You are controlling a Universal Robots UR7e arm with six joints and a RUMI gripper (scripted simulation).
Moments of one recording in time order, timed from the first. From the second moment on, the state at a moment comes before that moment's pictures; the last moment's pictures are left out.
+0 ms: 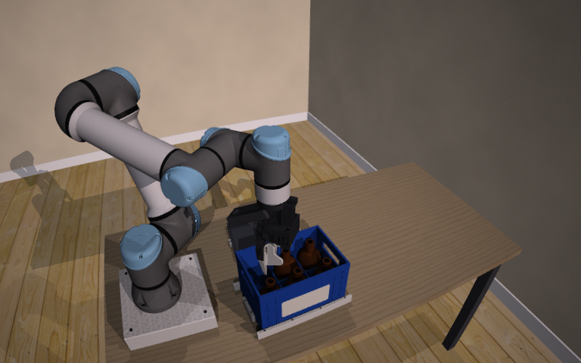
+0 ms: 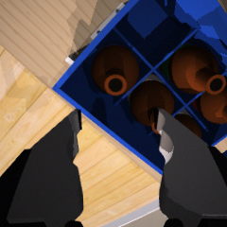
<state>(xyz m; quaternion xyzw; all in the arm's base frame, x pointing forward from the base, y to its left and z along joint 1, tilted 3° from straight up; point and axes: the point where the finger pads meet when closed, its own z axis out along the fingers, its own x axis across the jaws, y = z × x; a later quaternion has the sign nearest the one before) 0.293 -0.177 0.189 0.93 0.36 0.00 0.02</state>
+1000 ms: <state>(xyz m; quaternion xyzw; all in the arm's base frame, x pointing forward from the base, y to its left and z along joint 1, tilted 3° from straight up) 0.294 -0.178 0.168 0.93 0.36 0.00 0.02</state>
